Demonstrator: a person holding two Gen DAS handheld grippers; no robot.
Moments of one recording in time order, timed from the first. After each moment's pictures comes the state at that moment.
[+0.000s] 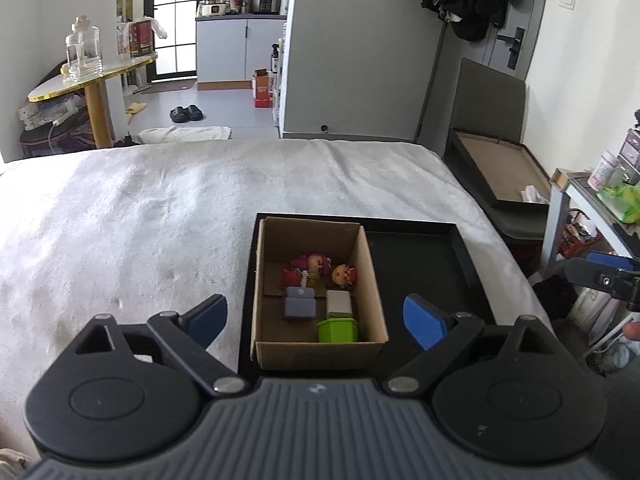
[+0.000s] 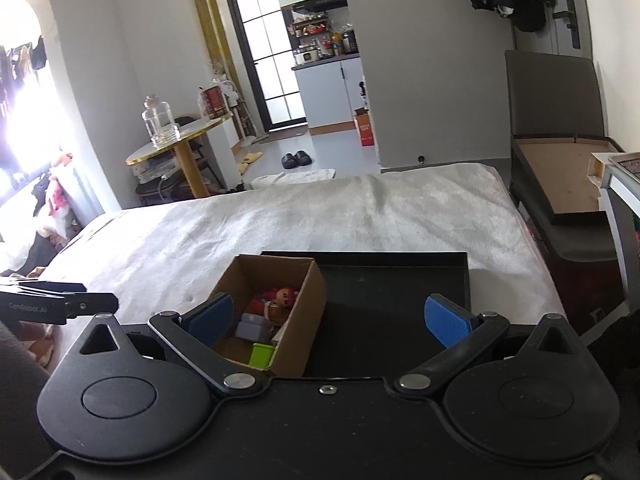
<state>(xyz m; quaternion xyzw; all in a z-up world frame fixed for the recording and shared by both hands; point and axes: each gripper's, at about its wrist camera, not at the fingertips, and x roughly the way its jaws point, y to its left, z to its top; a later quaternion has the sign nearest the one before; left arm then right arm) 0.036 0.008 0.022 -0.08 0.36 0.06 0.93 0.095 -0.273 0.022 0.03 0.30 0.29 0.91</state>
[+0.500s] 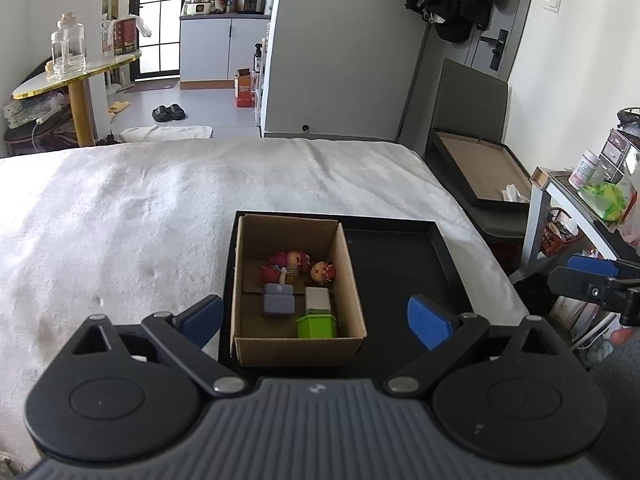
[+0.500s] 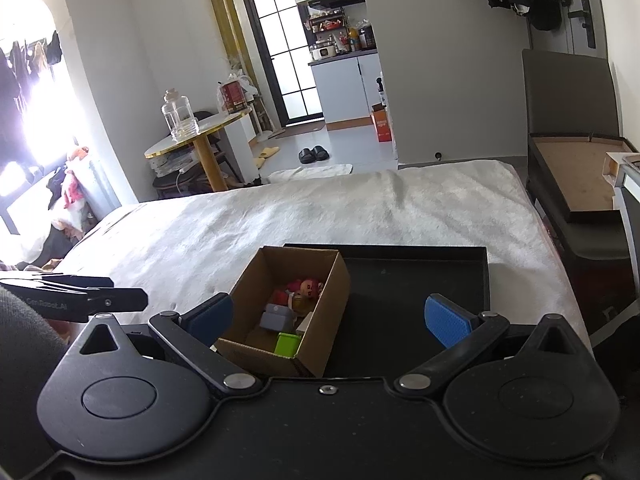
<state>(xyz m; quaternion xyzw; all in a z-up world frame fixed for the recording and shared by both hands) 0.034 0.003 0.017 -0.09 0.36 0.03 0.93 0.082 -0.267 0.027 0.03 0.31 0.31 0.90</state>
